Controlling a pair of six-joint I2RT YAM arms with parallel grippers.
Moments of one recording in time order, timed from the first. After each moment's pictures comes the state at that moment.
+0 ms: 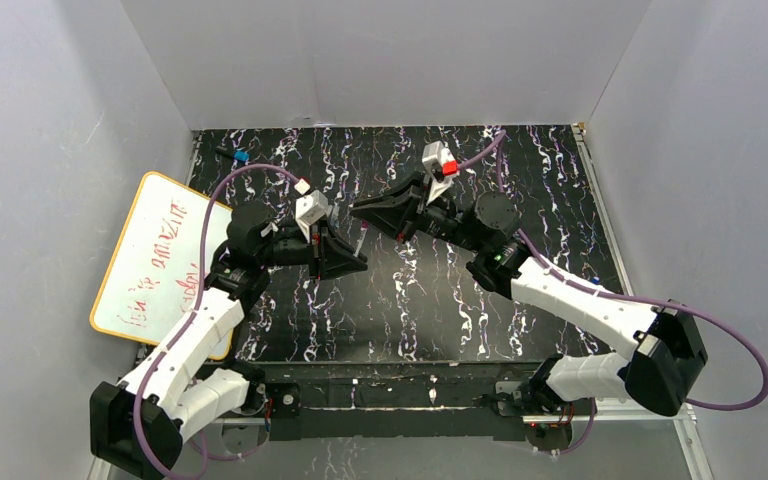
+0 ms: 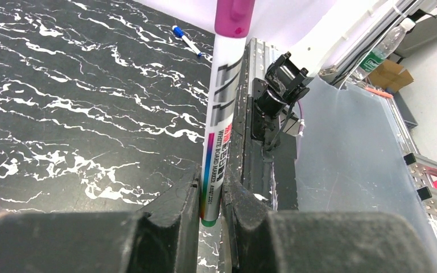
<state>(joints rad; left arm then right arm) -0.38 0.97 0.73 0.07 1.07 -0.21 0.87 1.27 0.96 0.63 -0.45 0.36</state>
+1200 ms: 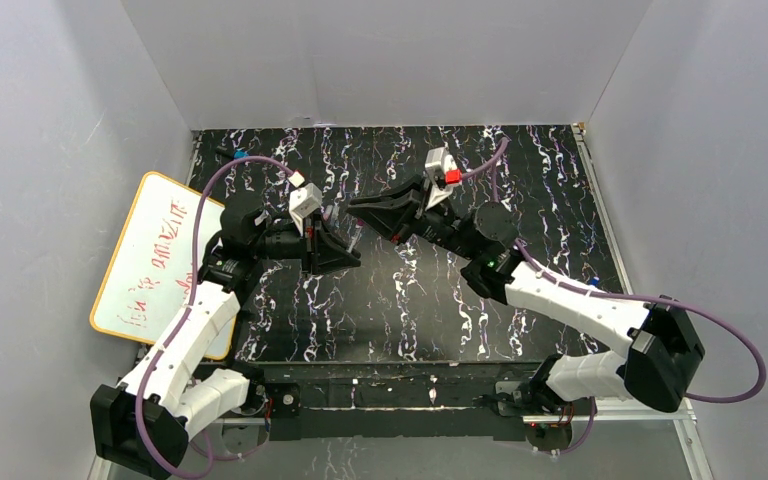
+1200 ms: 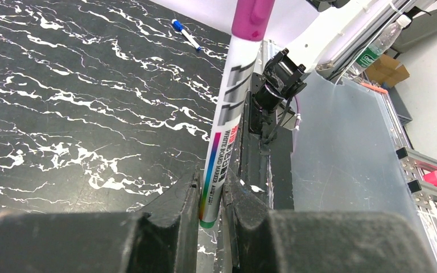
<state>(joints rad) -0.32 0.99 0.82 -0.05 1.15 -0.16 0.92 1.30 0.92 0.77 -0.36 0.36</state>
